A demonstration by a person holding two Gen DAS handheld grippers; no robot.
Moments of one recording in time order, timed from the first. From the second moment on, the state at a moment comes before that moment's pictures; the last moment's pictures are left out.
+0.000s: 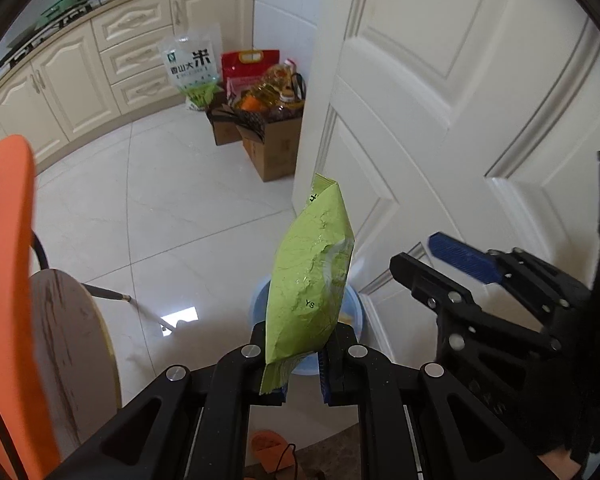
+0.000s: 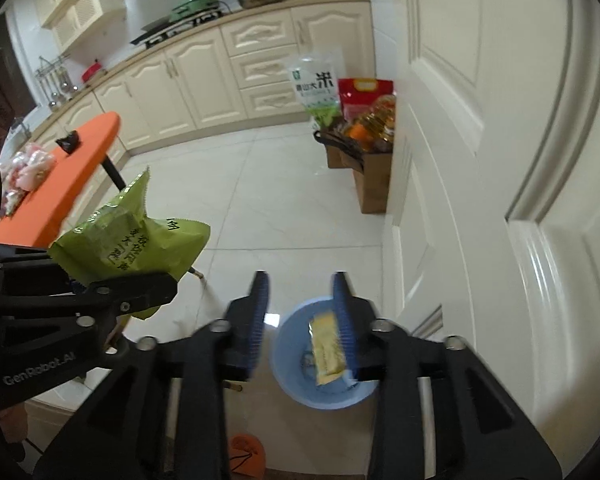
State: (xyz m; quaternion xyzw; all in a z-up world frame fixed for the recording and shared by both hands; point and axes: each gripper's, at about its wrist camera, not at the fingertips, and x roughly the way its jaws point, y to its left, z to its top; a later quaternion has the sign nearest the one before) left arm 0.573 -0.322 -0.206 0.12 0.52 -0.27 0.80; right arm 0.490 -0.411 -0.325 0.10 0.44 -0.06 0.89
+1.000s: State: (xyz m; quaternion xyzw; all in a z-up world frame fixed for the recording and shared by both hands) left arm 0.557 -0.259 -0.157 0.10 0.44 -0.22 0.87; right arm 0.461 -0.356 -0.214 0.06 0.37 -0.06 0.93
